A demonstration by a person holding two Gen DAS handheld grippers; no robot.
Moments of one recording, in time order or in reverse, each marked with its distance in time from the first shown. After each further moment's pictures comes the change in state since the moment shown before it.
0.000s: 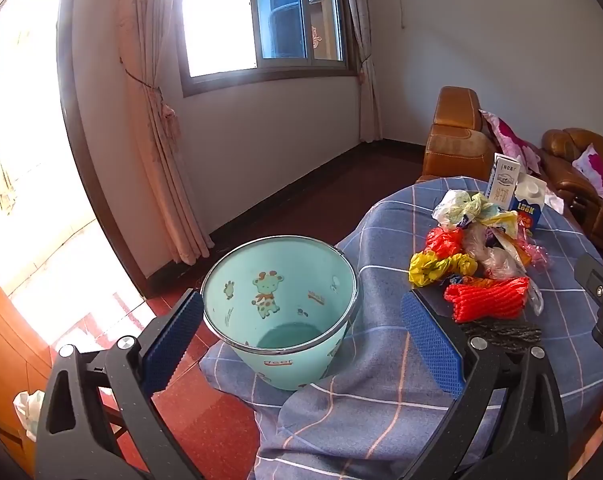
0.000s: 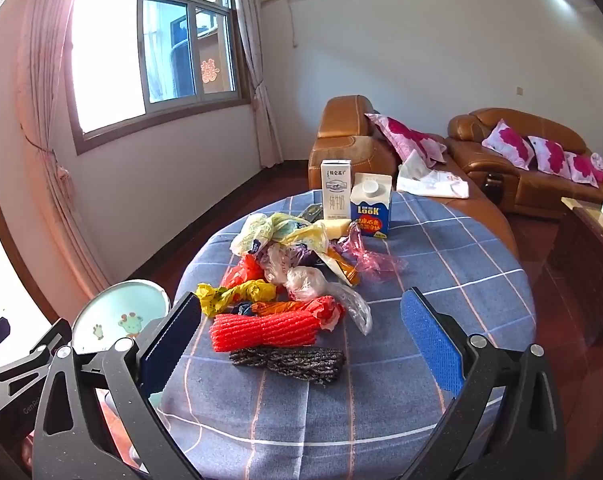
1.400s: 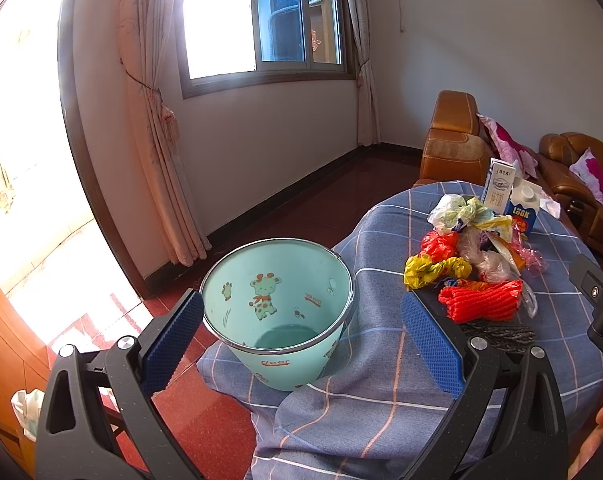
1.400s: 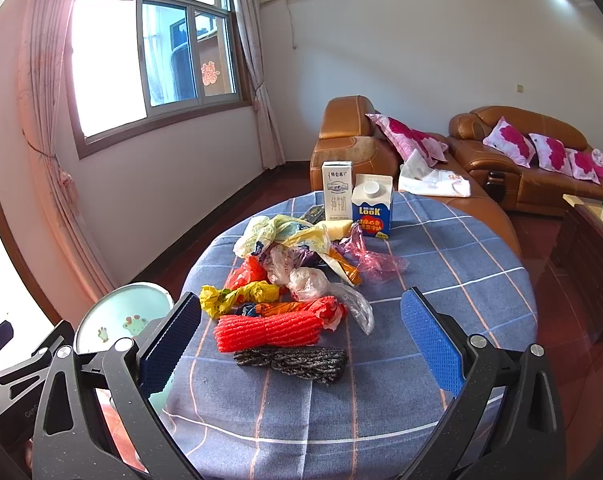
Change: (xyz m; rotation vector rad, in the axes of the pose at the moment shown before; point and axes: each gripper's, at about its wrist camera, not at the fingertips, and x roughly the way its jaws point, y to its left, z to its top) left arm -0.008 -0.001 0.003 -0.003 -0.012 -0.009; right arm -0.005 0.000 0.004 0.007 0.000 0.010
